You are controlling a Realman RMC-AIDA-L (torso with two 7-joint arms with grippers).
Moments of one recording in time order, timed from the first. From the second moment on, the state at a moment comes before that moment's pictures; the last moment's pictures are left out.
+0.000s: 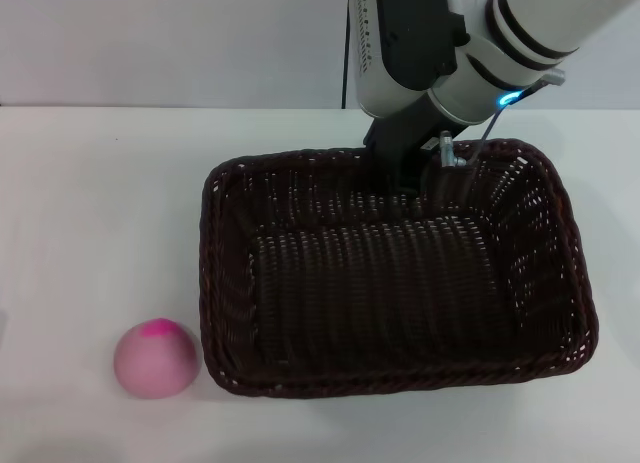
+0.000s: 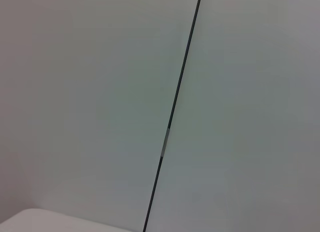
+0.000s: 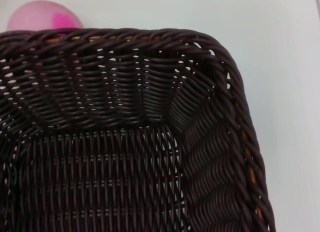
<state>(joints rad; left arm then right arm) -0.01 -2.08 -1.99 0.07 0.41 -1.63 2.66 1.03 2.08 -1.46 -0.88 -2.45 -1.31 1.87</state>
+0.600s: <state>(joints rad) -0.02 -2.08 -1.99 0.07 0.41 -1.65 2.66 0.99 2.08 -1.46 -0.85 -2.40 -1.21 1.88</state>
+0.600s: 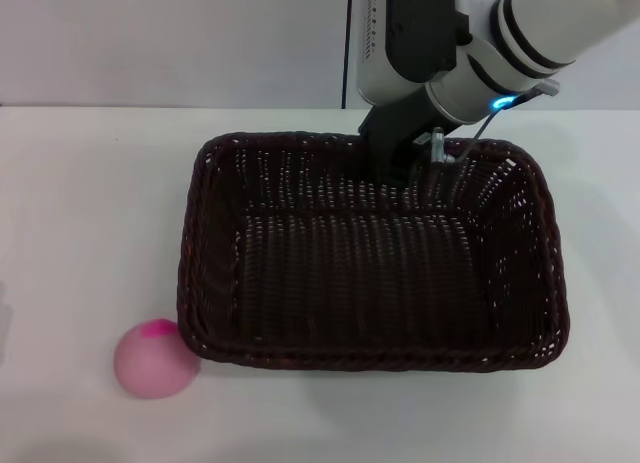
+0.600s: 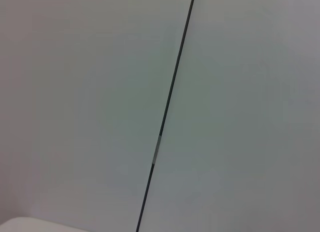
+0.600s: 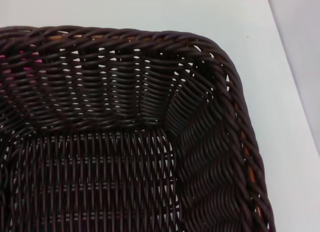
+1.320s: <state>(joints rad) -0.03 -2.08 -1.97 0.07 0.41 -1.66 2.66 0.96 2.09 -1.68 -0.86 -2.40 -1.09 1.92</state>
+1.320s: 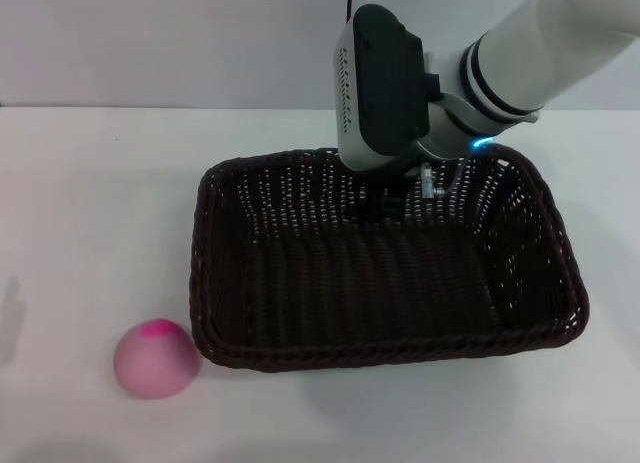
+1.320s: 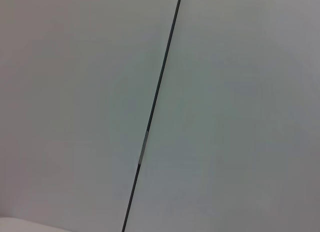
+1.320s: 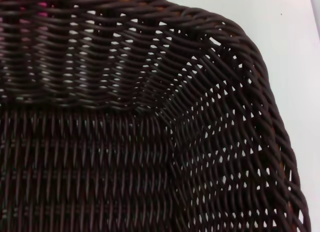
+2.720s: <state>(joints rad) -0.04 -2.06 -1.92 0.06 0.41 -1.70 2.65 0.58 2.08 -1.42 -1.46 -2.26 -1.30 1.97</state>
